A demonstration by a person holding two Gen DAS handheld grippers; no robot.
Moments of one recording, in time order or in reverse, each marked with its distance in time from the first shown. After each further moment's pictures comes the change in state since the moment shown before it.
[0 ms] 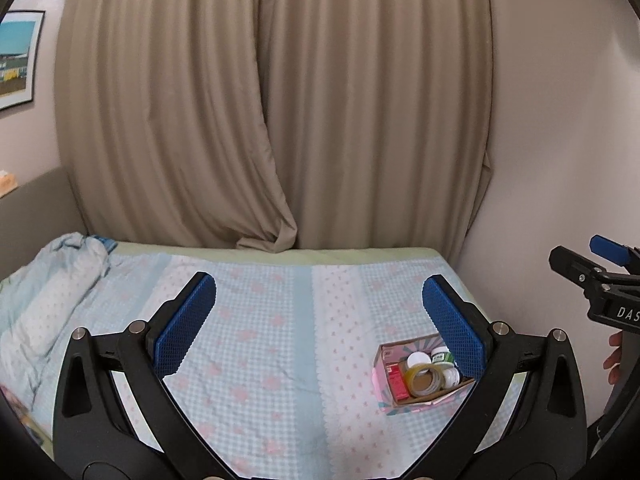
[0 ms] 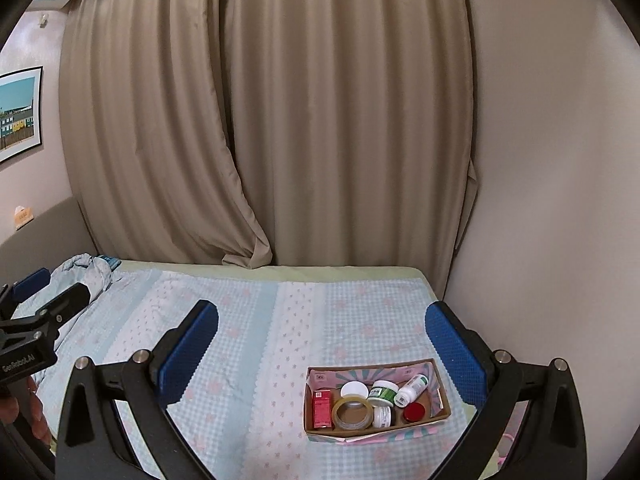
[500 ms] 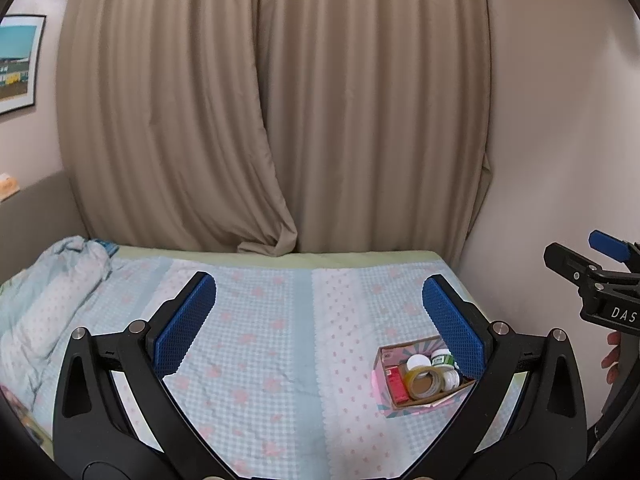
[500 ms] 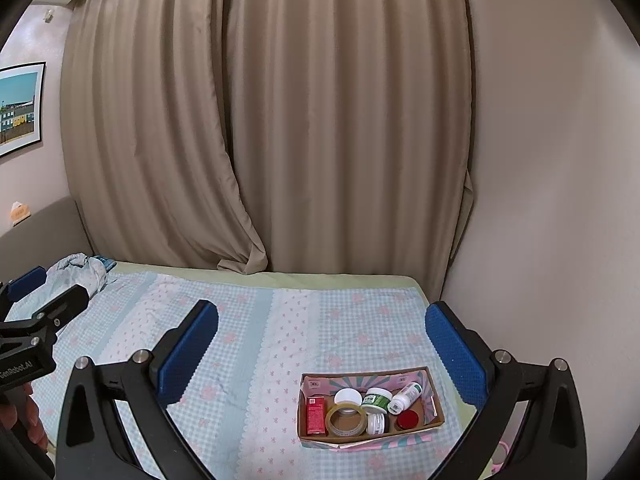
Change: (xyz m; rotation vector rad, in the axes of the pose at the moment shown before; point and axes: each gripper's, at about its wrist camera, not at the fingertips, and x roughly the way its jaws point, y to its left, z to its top) left arm -0.008 -0.009 -0.005 0.004 -0.019 0.012; right arm -0.006 0.002 0.001 -0.015 -0.030 -0.017
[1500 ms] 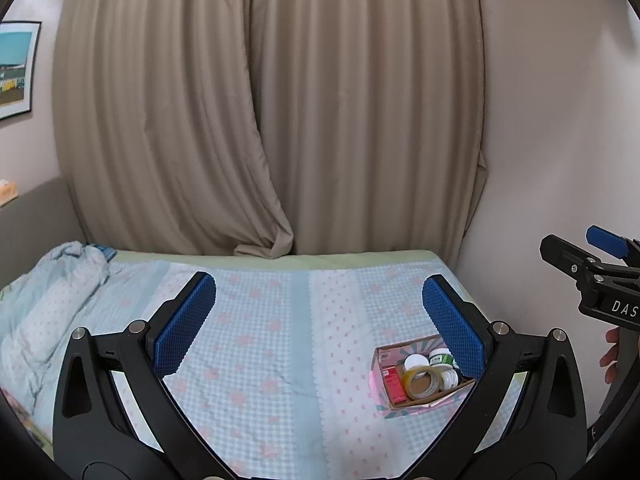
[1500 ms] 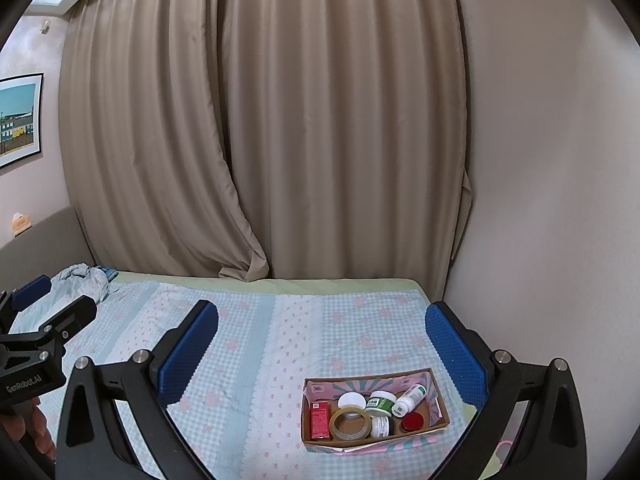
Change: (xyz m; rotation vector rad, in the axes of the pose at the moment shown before) left arm 0.002 -0.012 -0.005 0.013 -0.005 -0.008; right arm -0.002 -0.007 -0.005 0.027 -0.023 0.009
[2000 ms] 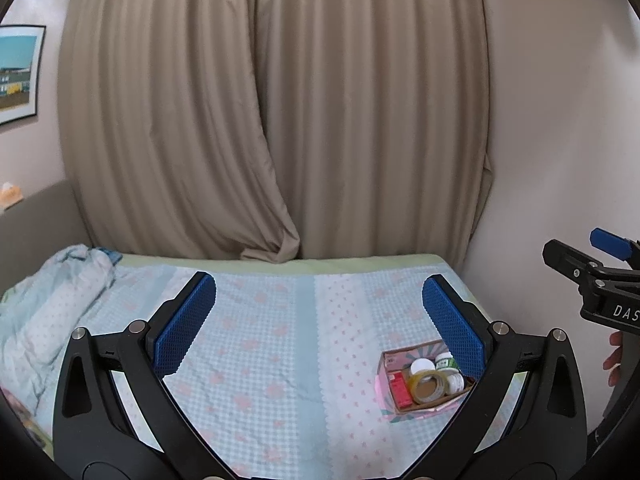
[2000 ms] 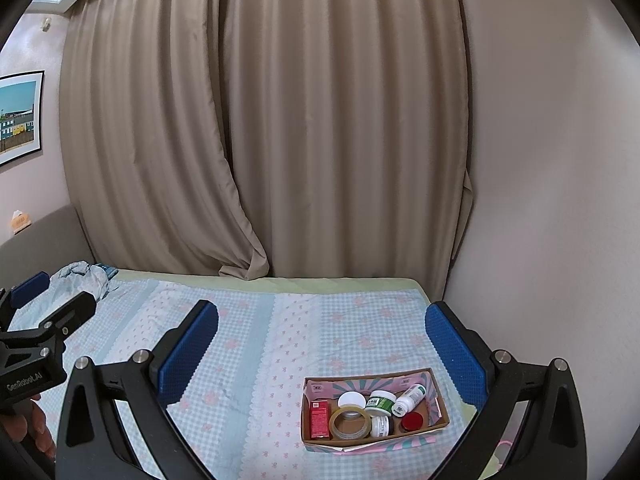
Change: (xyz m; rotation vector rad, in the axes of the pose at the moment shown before) left arm 0.000 0.001 0.002 0.004 -0.026 0.025; right arm 0.003 -0.001 0.000 -0.005 0.005 0.001
